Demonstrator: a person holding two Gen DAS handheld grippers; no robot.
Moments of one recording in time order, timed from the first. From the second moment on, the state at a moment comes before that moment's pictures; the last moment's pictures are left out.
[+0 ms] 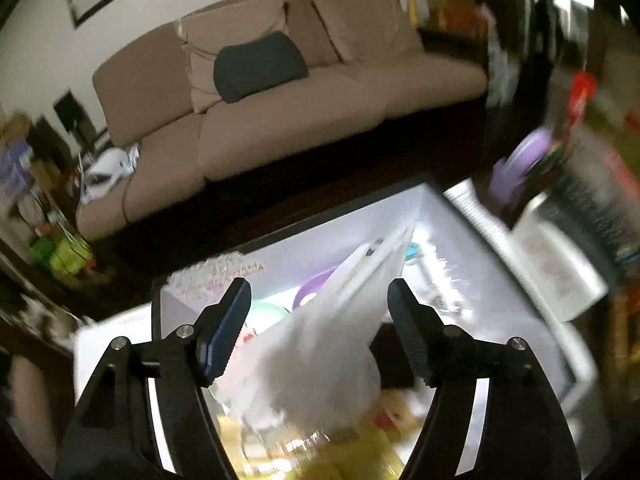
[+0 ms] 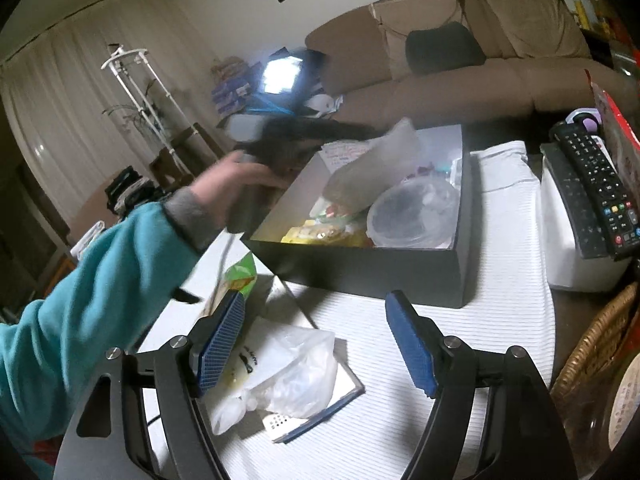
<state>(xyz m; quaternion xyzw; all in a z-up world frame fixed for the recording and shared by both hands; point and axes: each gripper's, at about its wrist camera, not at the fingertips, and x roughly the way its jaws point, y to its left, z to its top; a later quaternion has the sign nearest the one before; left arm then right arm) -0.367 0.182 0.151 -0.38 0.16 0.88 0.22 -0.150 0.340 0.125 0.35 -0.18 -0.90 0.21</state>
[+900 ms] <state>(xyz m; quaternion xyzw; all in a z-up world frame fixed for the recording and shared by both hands) -0.068 -0.015 0.115 -0.45 0.03 0.87 0.20 -0.191 0.271 0.172 0.40 -0.10 -0.89 0.17</state>
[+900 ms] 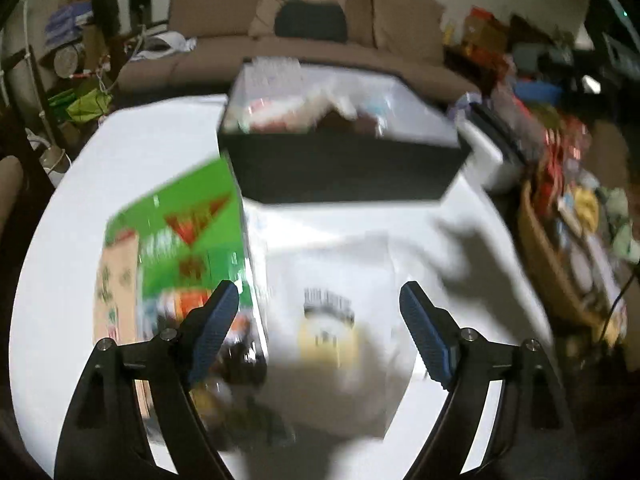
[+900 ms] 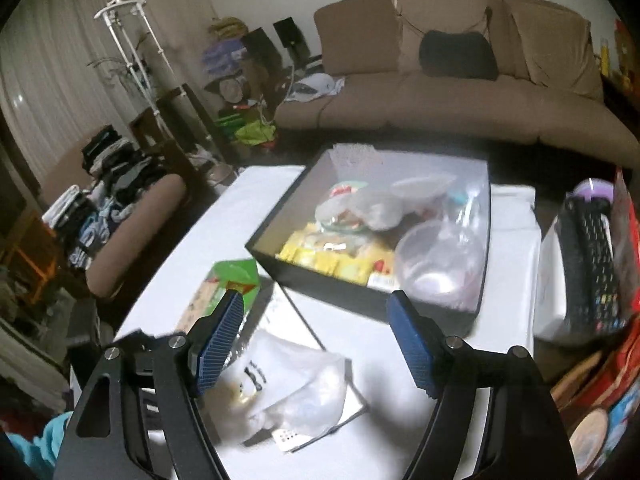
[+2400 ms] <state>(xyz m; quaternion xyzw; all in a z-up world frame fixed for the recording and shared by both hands) -0.047 0.001 0.102 -0.38 0.00 0.90 0.22 -0.113 0.277 0.048 0.42 -0.34 -0.81 0.23</state>
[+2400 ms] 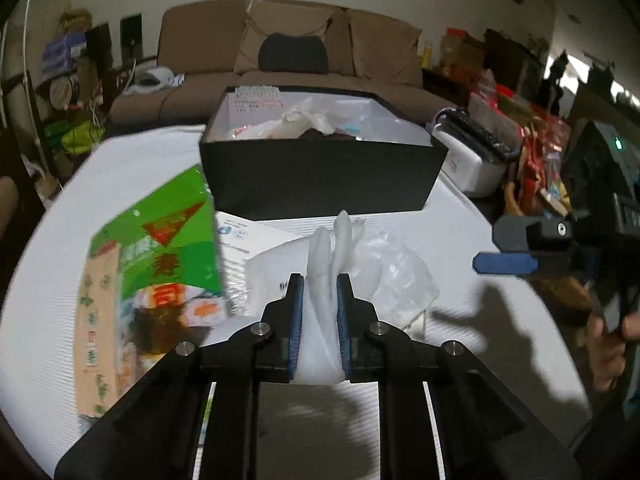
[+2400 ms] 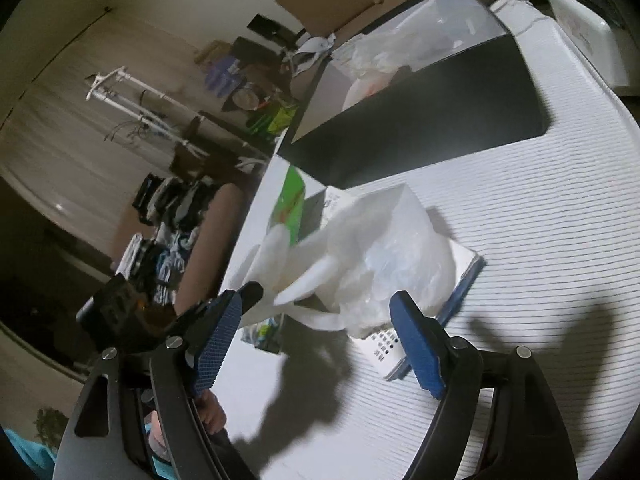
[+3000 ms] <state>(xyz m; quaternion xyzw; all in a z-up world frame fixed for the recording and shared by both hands) -0.103 0.024 0.112 -0.42 -0.08 0.87 0.23 -0.124 0.330 0.031 0.41 -0.38 -0.81 0.17</state>
